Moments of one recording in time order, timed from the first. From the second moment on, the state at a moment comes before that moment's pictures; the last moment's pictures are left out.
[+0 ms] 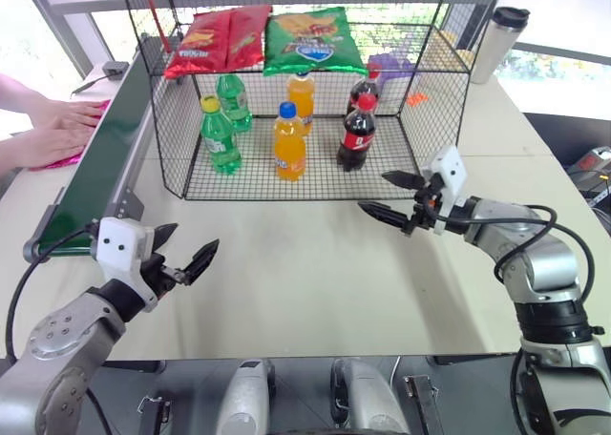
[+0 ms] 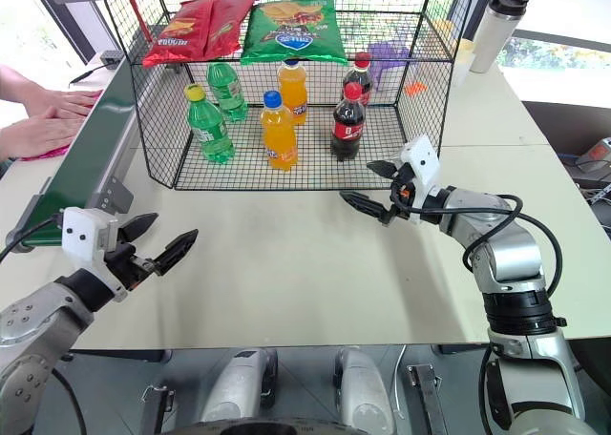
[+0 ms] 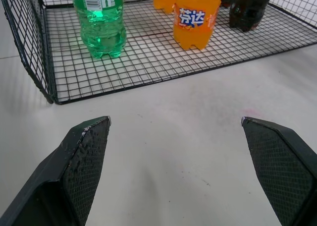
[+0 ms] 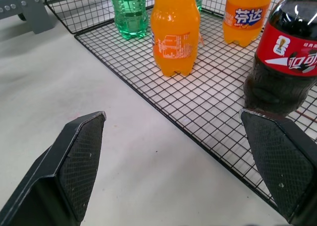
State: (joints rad) left arm 0.21 0.54 0.38 -0.71 -0.64 0.69 -0.39; right arm -0.46 -0.61 -0.05 -0.08 0.44 0.55 0.85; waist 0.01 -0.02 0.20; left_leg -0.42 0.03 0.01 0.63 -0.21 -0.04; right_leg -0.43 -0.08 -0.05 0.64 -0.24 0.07
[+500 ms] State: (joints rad) left arm 0.19 0.56 0.38 -0.71 -0.64 0.69 -0.37; right arm -0.46 -0.61 -0.04 -0.07 0.42 0.53 0.85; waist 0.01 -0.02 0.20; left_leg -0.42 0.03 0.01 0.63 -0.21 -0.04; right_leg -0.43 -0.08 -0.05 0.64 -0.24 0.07
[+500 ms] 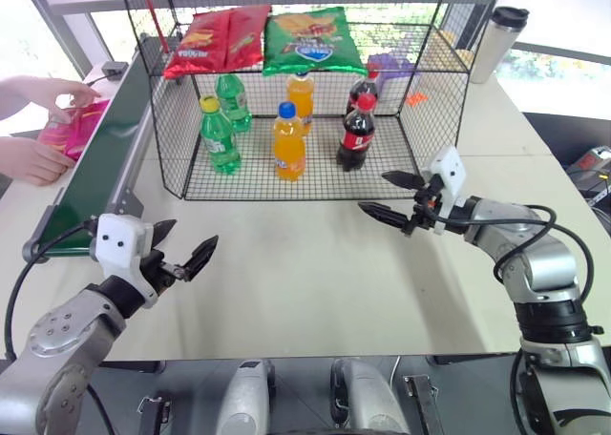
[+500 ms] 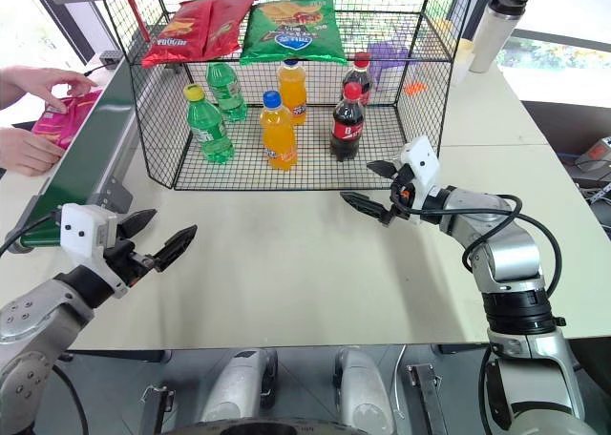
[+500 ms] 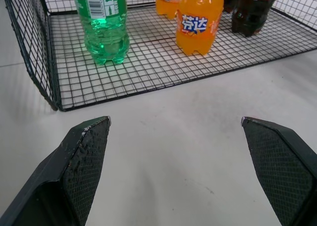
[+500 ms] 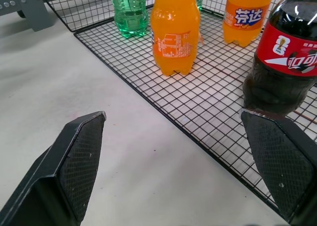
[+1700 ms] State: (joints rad) left arm 0.20 0.59 0.40 -0.71 -0.65 0.71 -0.39; right arm -0.46 -0.57 -0.02 -0.05 0.41 0.50 0.84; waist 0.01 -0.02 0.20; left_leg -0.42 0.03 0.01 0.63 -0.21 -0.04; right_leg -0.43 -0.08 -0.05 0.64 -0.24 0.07
